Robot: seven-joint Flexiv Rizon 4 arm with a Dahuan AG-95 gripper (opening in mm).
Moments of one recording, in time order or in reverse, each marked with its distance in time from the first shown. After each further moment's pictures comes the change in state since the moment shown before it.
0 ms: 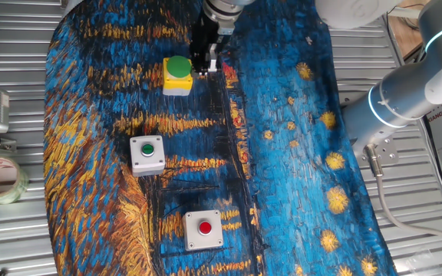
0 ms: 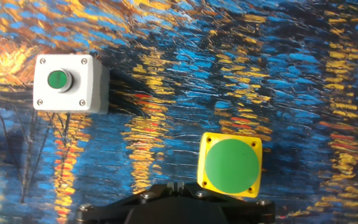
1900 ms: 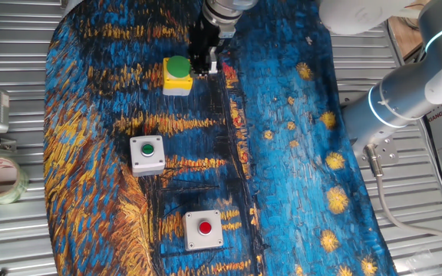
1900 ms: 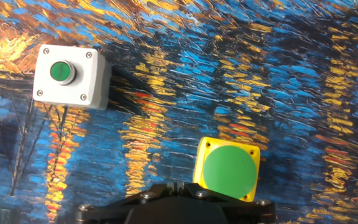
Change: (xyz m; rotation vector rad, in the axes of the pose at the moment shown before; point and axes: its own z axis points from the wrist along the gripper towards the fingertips) arm 0.000 0.000 -0.001 0.025 -0.003 -0.032
